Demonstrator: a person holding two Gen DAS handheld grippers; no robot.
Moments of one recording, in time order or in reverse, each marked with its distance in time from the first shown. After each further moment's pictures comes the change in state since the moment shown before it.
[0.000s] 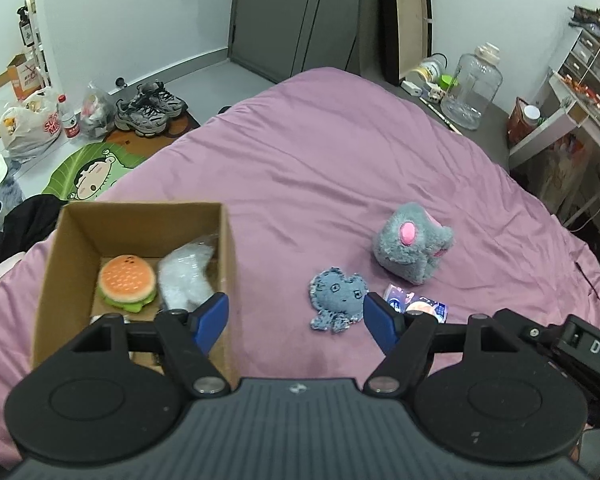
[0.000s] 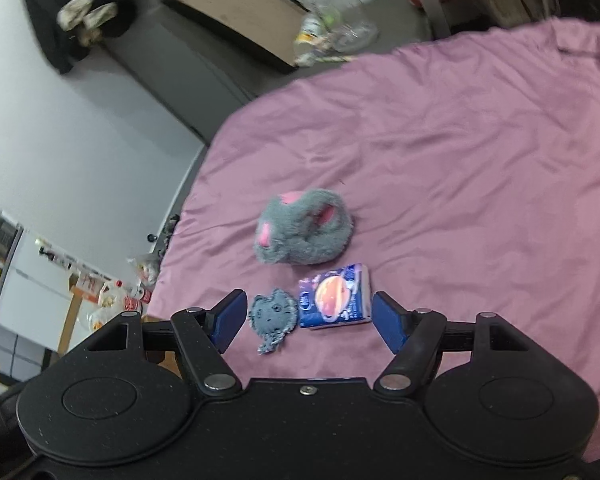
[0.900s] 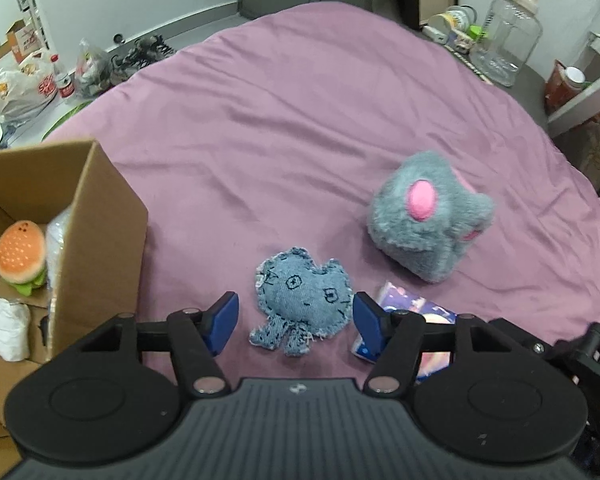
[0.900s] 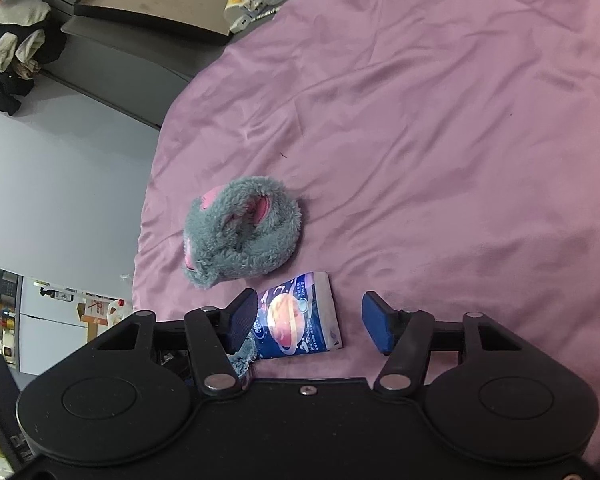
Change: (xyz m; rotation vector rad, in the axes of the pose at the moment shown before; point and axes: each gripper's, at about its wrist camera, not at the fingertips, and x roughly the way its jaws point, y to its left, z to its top) left arm 0.110 -0.046 -0.006 -0.050 0.117 0.070; right arm 0.077 -0.056 0.017 0.209 0.122 0.016
